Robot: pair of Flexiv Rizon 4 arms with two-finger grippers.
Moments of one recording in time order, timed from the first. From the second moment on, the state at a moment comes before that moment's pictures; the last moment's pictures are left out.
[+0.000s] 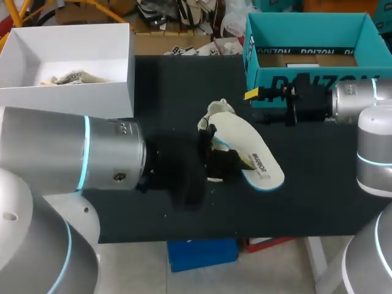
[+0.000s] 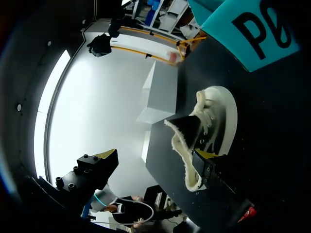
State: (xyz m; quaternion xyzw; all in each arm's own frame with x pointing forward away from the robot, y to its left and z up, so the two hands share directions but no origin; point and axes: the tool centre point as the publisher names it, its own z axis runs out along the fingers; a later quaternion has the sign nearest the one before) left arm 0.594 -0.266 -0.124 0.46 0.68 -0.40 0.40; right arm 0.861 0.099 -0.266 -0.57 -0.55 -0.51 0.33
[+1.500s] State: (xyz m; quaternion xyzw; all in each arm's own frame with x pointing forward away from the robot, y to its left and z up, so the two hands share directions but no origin) left arm 0.591 -0.234 -0.251 0.56 0.61 -0.30 0.48; right arm 0.861 0.099 -0.266 -0.57 -0.55 -0.51 0.33
